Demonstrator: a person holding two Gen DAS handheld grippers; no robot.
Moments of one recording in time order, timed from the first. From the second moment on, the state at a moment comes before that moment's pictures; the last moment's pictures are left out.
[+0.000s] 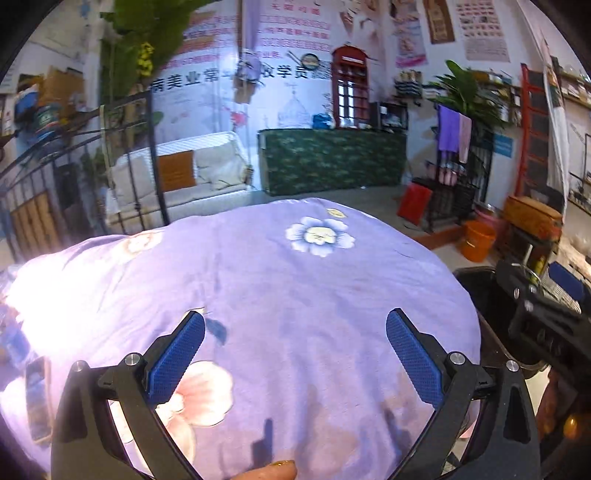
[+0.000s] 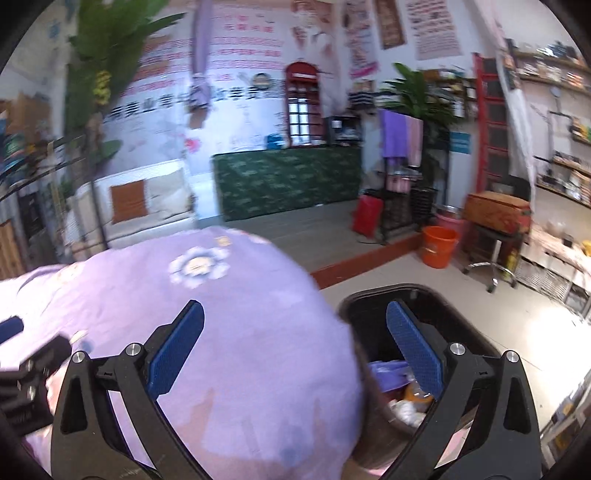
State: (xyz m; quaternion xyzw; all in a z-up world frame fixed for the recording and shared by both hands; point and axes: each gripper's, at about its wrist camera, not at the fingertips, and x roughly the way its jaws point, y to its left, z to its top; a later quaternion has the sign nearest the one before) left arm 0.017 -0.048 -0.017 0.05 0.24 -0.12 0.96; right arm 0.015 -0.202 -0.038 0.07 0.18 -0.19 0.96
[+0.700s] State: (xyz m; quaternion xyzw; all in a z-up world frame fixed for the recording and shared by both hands) left arm -0.017 -0.006 -0.010 0.00 0.20 -0.06 0.98; right arm -0.036 -0.115 -0.024 0.00 0.13 -0.16 0.98
